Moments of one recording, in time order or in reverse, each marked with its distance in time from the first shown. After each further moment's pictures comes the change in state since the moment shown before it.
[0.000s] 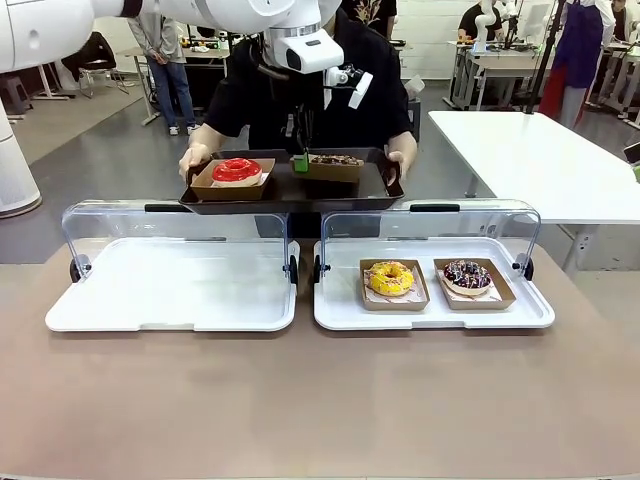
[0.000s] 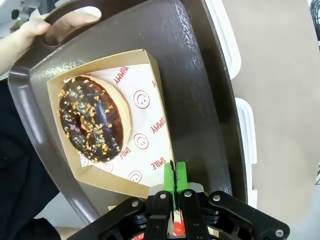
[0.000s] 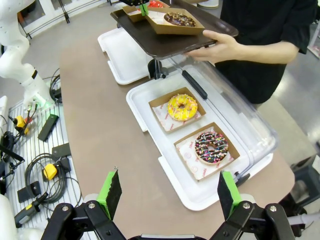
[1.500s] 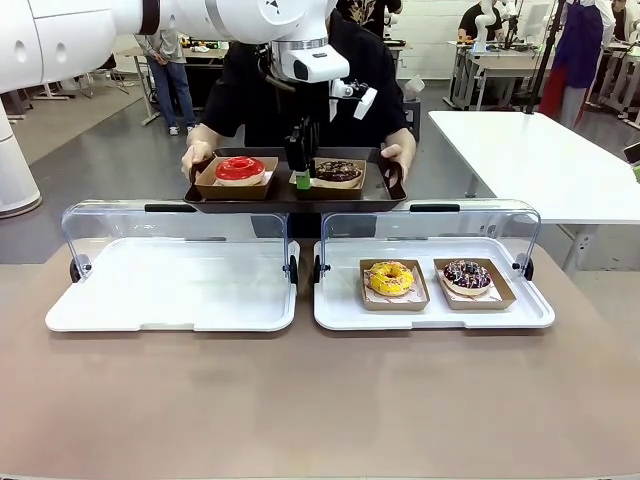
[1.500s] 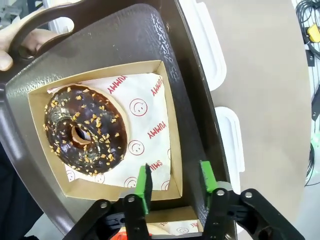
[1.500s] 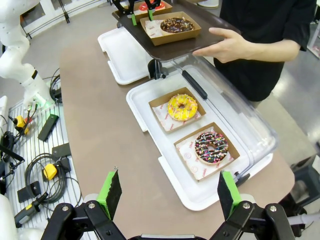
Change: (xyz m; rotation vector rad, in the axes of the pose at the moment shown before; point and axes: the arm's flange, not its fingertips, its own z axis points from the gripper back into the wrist) left arm 0.007 0.005 -0.018 -0.098 -0.026 0.003; right arm 0.000 0.000 0.000 0.000 0.000 0.000
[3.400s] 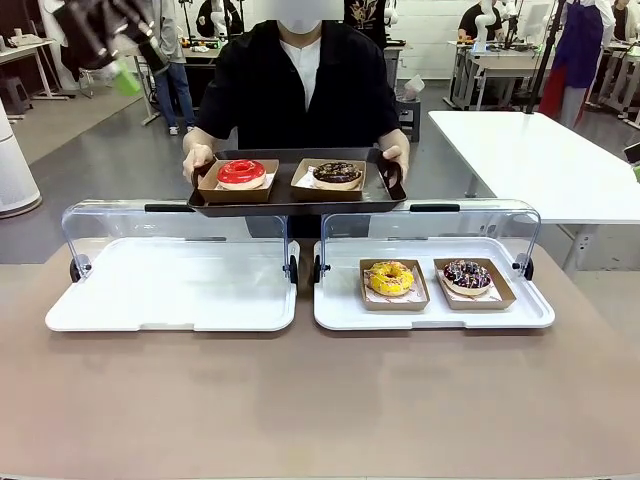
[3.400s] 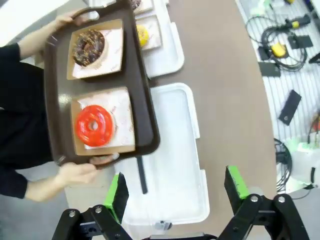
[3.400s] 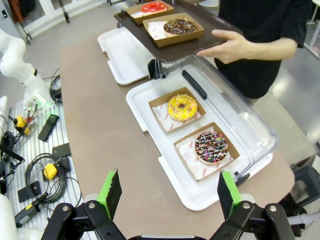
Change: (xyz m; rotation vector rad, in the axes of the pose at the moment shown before) left arm -0.237 -0.163 0.154 0.124 -0.346 0.086; right arm 0.000 0.000 0.000 0.000 0.000 -0.001
